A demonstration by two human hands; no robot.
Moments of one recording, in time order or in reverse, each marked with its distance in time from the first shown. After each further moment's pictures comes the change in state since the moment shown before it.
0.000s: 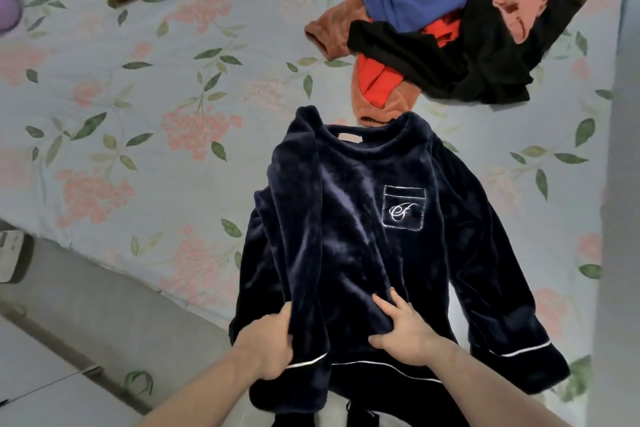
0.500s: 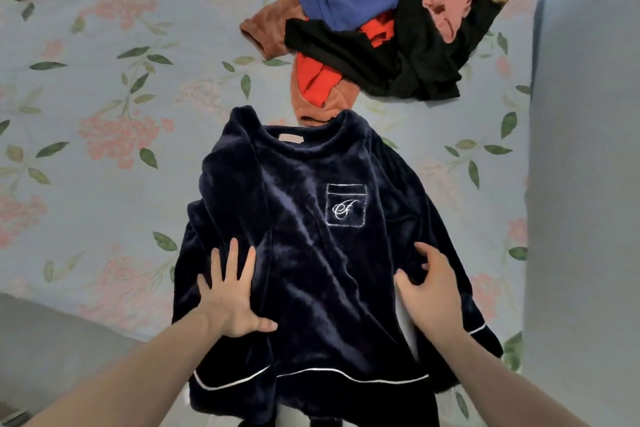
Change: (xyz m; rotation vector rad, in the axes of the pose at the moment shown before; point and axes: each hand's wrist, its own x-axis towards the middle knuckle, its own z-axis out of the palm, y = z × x) left_hand 0.067 0.038 -0.032 0.152 -0.011 -0.103; right_hand -0.034 0.053 -0.079 0.294 0.923 -0.026
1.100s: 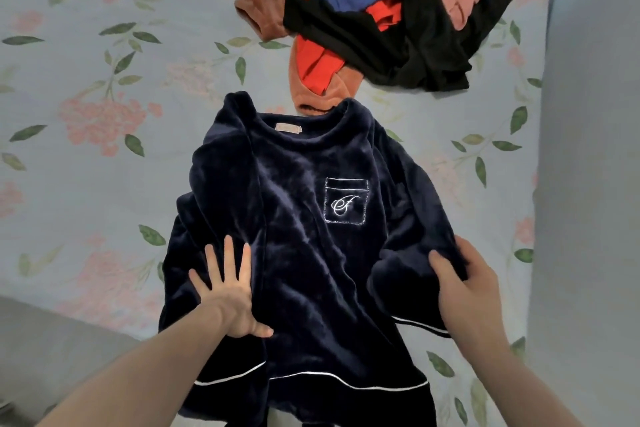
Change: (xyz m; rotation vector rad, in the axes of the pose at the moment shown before) left_hand 0.025 0.019 0.012 0.098 -0.131 -0.151; right_hand -0.019 -0.058 -0.057 0.503 -0.014 0.034
